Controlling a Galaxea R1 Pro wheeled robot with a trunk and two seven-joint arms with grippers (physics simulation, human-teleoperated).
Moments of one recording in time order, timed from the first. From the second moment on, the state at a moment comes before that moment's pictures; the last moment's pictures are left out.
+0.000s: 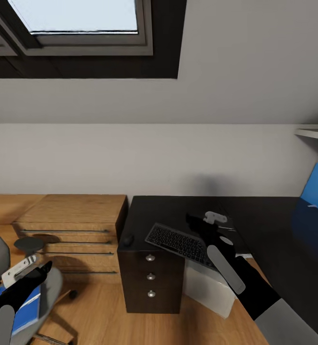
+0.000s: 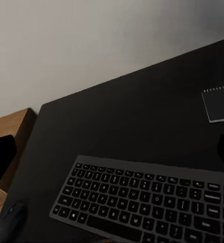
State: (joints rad) left arm -0.16 -0.02 0.58 -1.56 0.32 0.59 0.02; right arm -0.61 -0.12 0.48 -1.25 -0.80 0.21 -0.49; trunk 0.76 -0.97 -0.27
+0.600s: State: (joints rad) left arm -0.16 -0.02 0.62 -1.57 0.33 0.59 0.02; right arm -0.61 -0.14 0.46 -1.22 -0.83 0.21 -0.49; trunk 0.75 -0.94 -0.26
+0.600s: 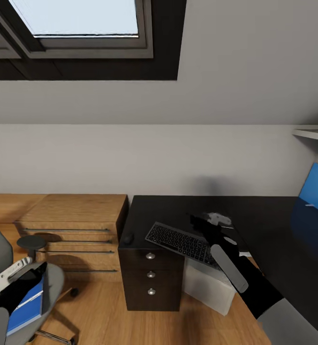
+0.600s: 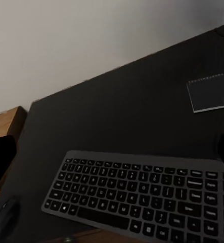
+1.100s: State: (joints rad) left arm -0.16 -0.02 0.65 -1.57 0.33 0.59 0.02; right arm -0.61 -0.27 0.38 -1.16 -1.24 0.21 -0.42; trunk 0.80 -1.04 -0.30
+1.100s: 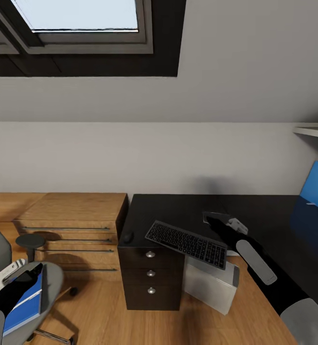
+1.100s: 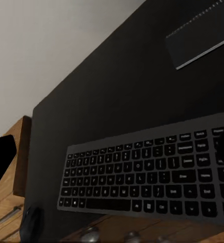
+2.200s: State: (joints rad) left arm -0.16 -0.03 0.65 -1.57 0.33 0.59 0.02; right arm -0.61 -0.33 0.36 -1.12 -1.29 0.18 -0.37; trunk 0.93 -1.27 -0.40
